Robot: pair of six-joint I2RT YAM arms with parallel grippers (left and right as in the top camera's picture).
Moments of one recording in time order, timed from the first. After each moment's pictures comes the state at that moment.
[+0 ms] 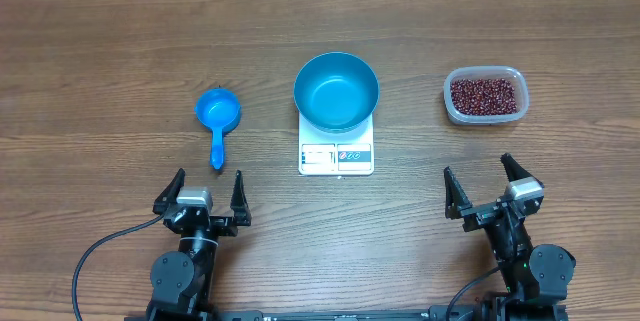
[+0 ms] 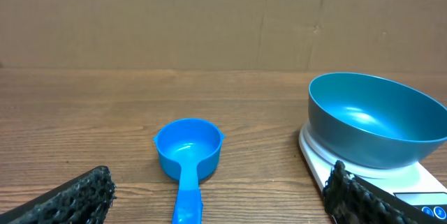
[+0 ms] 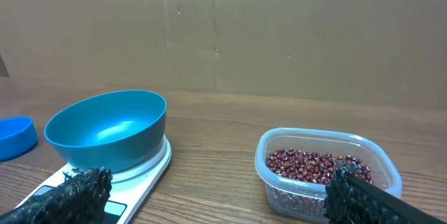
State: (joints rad) left arm -0.18 0.02 0.01 -0.07 -0.11 -0.07; right arm -0.08 0.01 0.02 -0.01 -0.33 0.02
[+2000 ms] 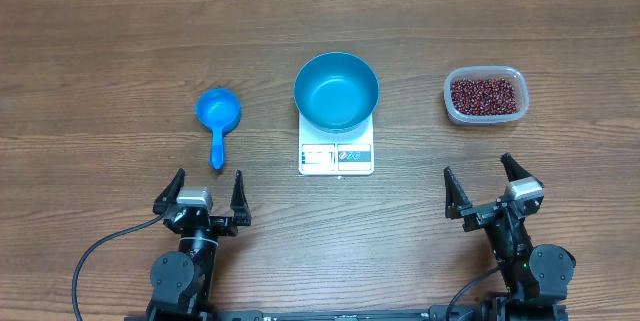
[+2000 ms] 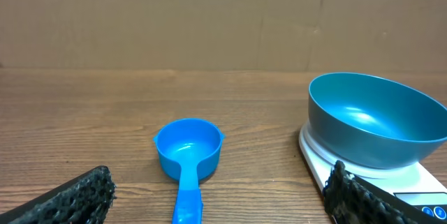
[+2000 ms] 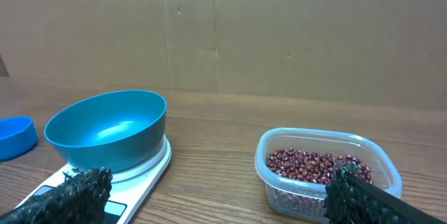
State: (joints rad) left arm -0.18 0.02 0.01 -0.07 -0.11 -0.07; right arm -0.08 0.01 0.02 -0.01 -0.33 0.02
